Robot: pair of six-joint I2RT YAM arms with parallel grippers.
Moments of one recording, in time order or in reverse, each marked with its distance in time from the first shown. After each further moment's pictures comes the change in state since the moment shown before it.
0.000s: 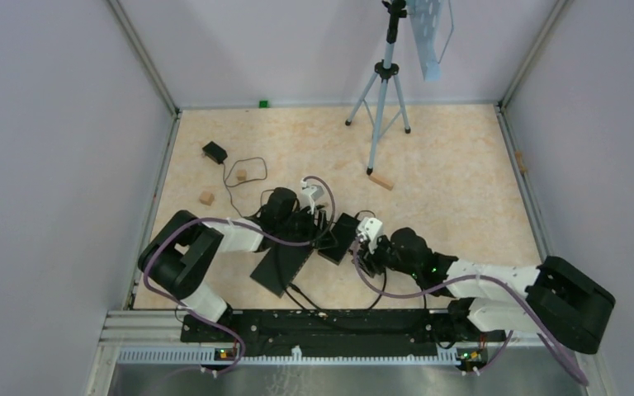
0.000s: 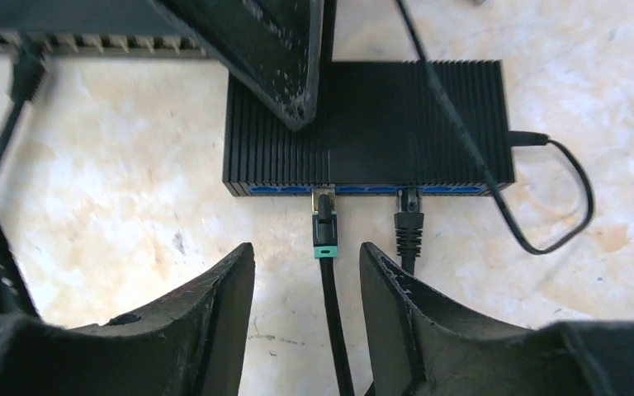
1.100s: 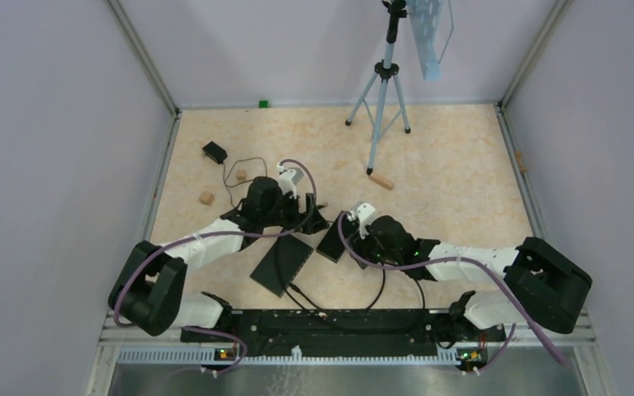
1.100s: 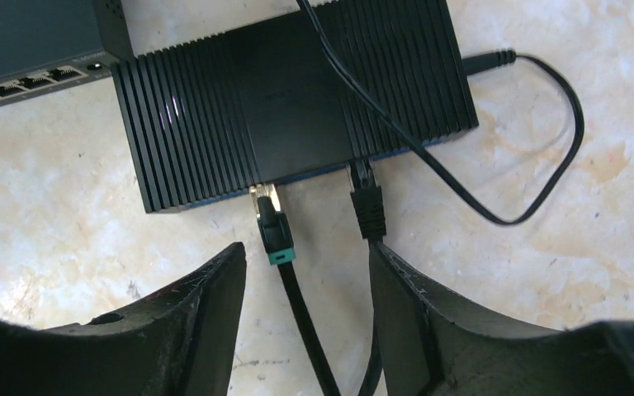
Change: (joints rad) left arm 0.096 -0.240 0.051 -0.241 -0.114 -0.010; right arm 0.001 0.115 0.213 -0.294 0.183 0.246
